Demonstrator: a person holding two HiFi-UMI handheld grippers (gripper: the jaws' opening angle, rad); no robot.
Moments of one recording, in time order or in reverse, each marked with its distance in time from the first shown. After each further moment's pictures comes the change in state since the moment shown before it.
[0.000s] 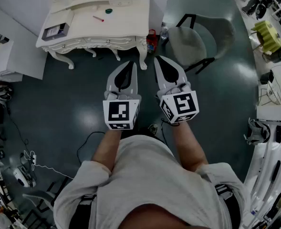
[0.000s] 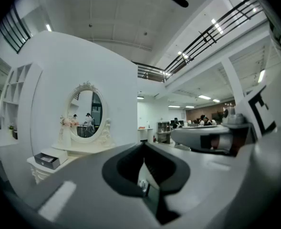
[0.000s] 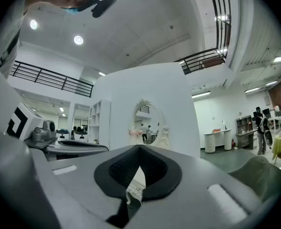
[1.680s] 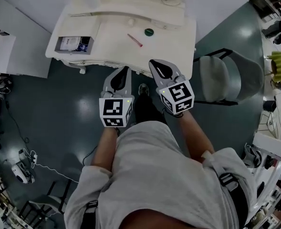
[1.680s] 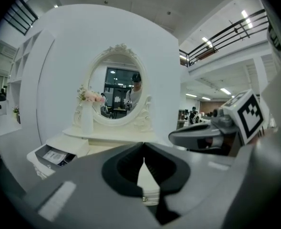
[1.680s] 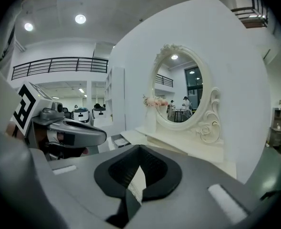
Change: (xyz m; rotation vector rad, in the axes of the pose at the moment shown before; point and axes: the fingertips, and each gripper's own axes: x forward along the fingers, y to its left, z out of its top) left arm 0.209 0.386 -0.093 -0.127 0.214 0.079; right arm 0.449 0.056 -0.113 -0.085 0.329 0.285
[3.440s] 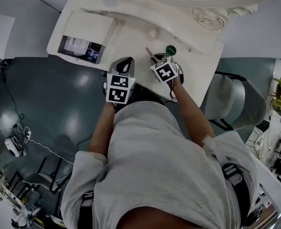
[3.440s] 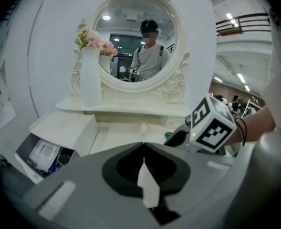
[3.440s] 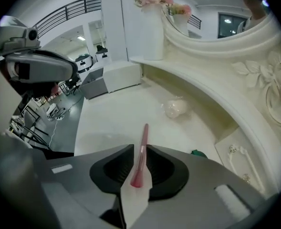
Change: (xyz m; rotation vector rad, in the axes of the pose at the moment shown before) left arm 0.196 0.160 -0.081 -0.065 0.390 0.043; right arm 0.275 -0.099 -0.175 -0.155 0.749 0.185
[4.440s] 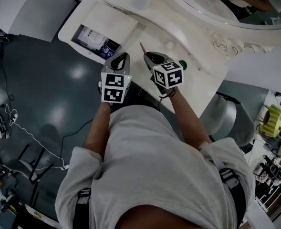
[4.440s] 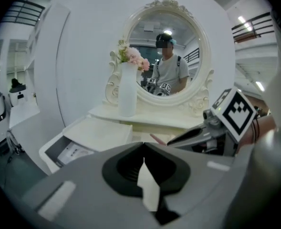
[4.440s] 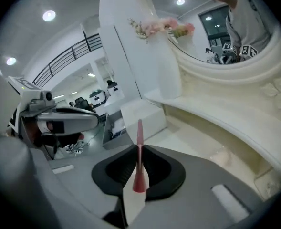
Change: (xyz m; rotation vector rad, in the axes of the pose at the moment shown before) left arm -0.047 0.101 0.012 -0.123 -0.114 0.187; right arm -0.022 0.066 0.140 0.148 -0.327 0.234
